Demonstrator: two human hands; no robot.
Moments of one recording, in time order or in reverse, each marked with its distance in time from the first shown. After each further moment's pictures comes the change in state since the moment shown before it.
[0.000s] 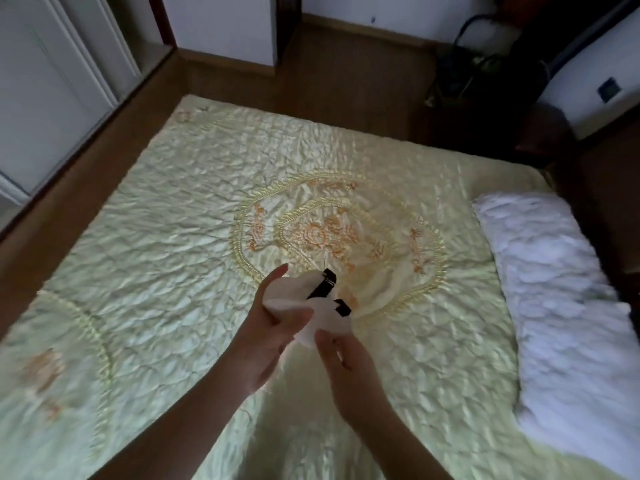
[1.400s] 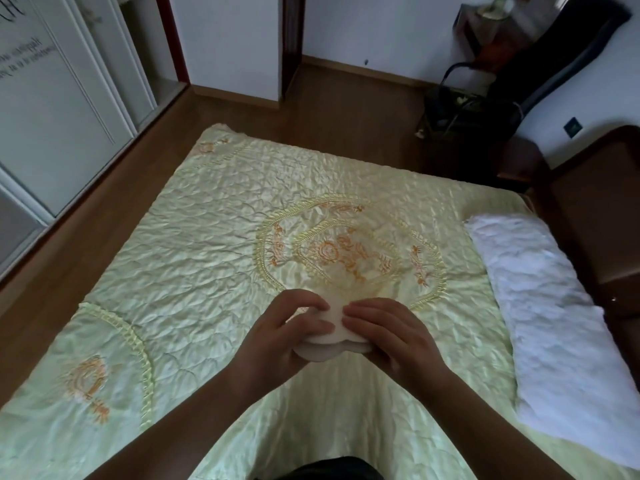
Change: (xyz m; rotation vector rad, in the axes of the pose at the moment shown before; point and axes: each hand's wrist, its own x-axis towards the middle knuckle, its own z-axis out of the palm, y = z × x) left_hand -0.089 0.077 -0.034 1.037 -0.156 1.170; right_hand -0.026 -0.072 -0.011 -0.669 0.106 -1.274
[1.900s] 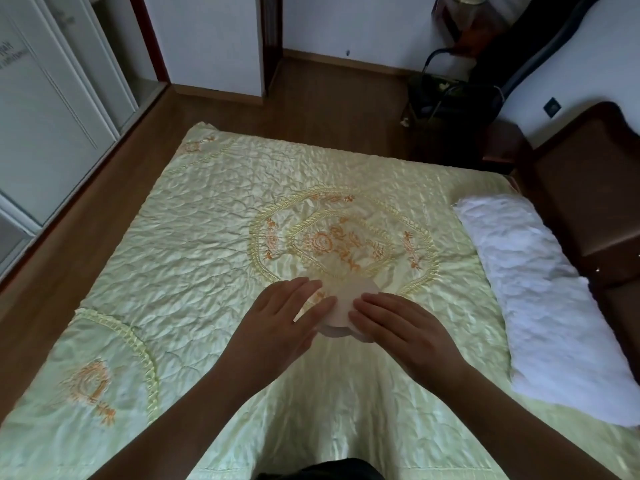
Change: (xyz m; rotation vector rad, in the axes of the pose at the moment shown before) left_hand -0.023 -0.006 -0.009 0.649 -0.358 0.132; right_hand -0.027 -0.023 -0.021 -0.296 -0.154 -0.020
